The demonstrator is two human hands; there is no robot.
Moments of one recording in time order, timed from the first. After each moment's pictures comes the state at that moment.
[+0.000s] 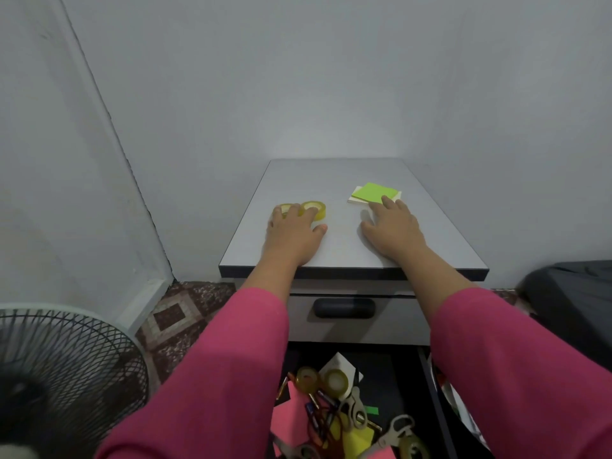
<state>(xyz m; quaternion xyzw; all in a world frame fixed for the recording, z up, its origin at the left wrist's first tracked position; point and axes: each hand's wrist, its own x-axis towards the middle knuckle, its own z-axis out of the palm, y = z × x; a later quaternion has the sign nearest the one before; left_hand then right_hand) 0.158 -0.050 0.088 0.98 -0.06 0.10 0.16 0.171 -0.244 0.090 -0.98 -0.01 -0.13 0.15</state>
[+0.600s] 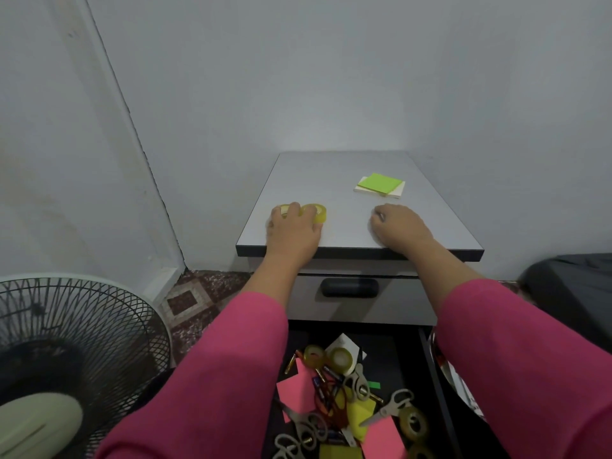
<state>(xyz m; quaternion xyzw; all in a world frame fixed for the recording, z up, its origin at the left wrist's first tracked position) 0.119 -0.037 0.075 0.97 -0.05 0.19 0.13 0.141 -0.244 0.087 -0.98 -0.03 -0.14 0.17</state>
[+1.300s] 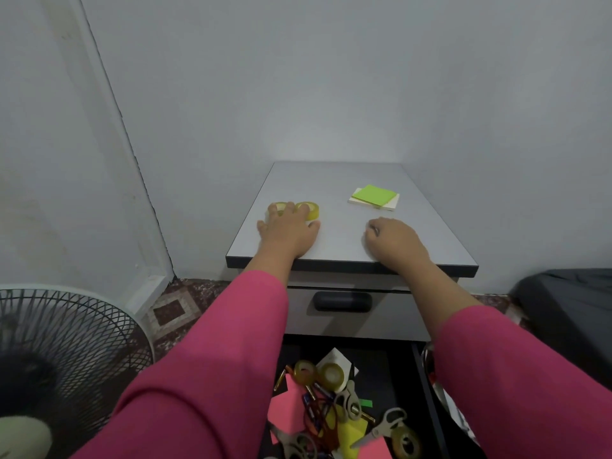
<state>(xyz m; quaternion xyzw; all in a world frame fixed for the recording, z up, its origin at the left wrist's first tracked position) 0.152 -0.041 0.093 0.99 -0.01 0.08 0.14 0.141 -0.244 0.080 -0.97 -0.05 -0.17 0.17</state>
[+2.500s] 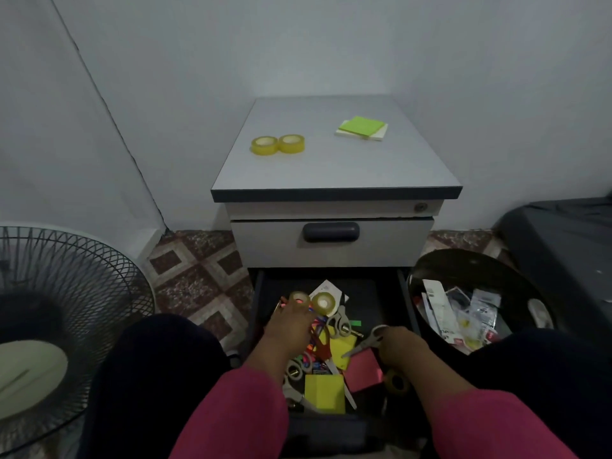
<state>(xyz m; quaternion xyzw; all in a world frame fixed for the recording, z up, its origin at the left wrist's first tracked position) -0.013 -0.047 -0.120 0.97 -0.18 -0.14 0.05 -0.034 -0.262 -0.106 -0.94 0.08 0.34 0.05</state>
